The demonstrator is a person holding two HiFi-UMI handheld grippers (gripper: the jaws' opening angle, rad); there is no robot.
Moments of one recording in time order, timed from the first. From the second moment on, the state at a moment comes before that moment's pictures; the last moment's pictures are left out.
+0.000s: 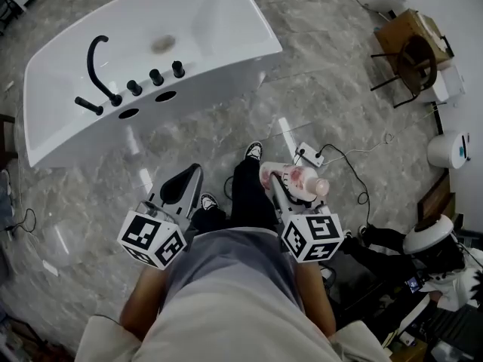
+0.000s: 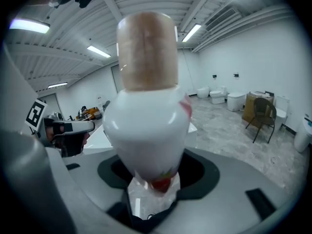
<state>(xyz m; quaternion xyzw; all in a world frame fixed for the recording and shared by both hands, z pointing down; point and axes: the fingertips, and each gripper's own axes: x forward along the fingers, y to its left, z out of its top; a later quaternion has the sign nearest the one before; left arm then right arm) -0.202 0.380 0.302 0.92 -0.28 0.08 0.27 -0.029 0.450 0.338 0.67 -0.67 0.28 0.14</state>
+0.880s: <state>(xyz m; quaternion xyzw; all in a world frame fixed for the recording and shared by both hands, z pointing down) -0.080 0.237 0.318 0.91 -0.31 0.11 0.26 0.090 0.298 0.374 0.63 -0.70 0.30 0.14</state>
